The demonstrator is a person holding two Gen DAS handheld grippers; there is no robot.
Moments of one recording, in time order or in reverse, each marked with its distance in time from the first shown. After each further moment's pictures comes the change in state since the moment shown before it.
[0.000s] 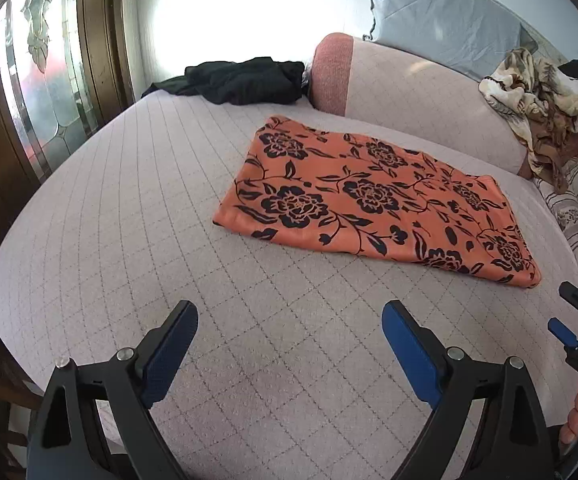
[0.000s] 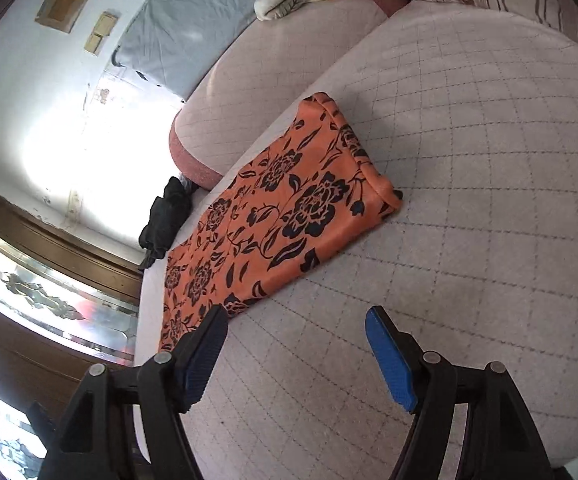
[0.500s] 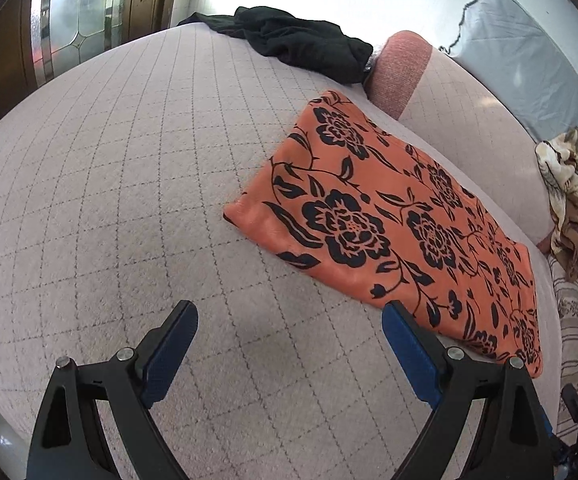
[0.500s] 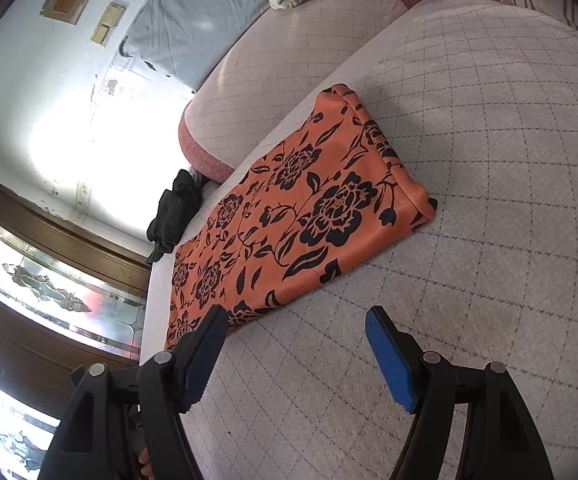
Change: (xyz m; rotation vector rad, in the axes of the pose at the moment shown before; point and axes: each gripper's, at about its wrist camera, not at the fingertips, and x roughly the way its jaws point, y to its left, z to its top) left arm 0.090 0.050 0.029 -0.308 0.069 -0.069; right arm 0.024 0.008 0.011 -0.033 0.042 0.035
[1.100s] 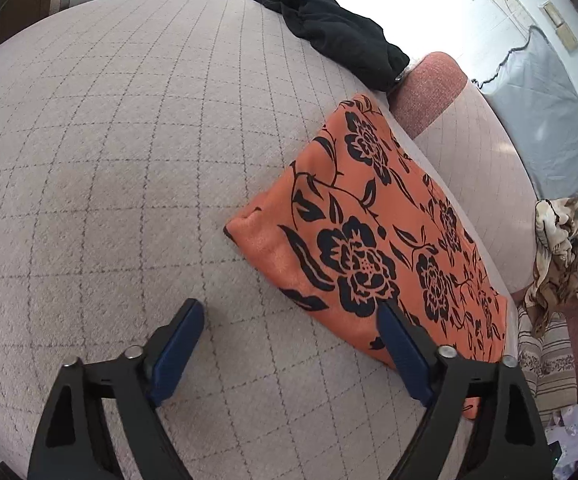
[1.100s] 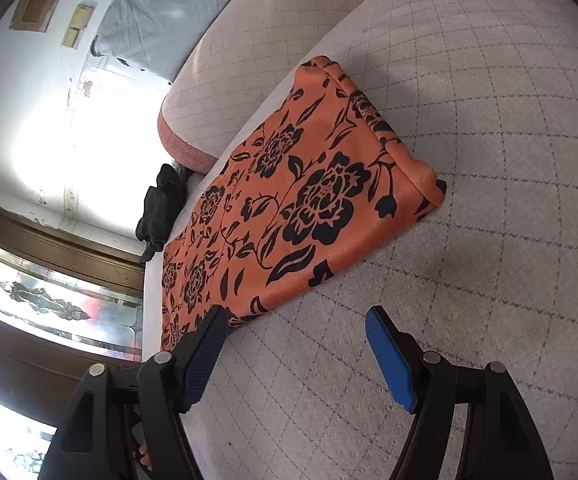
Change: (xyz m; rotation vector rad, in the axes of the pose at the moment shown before) left arm 0.033 0.018 0.028 -0.204 0.071 -0.107; right arm 0.035 -0.015 0.012 0.100 0.079 0.000
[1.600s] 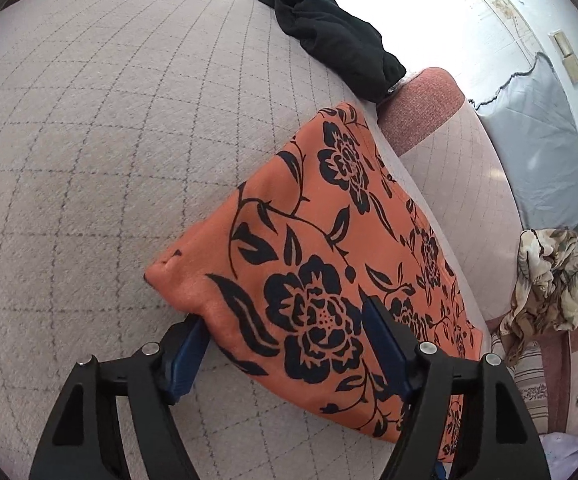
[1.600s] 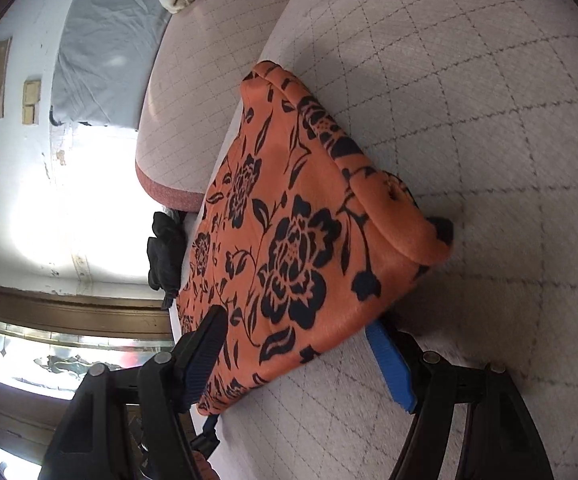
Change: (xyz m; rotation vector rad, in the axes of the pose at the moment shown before) left arm 0.042 -0.022 0.032 -0.078 -0.019 -0.095; right arm 0.037 -0.033 0.044 0.246 -0.020 0.089
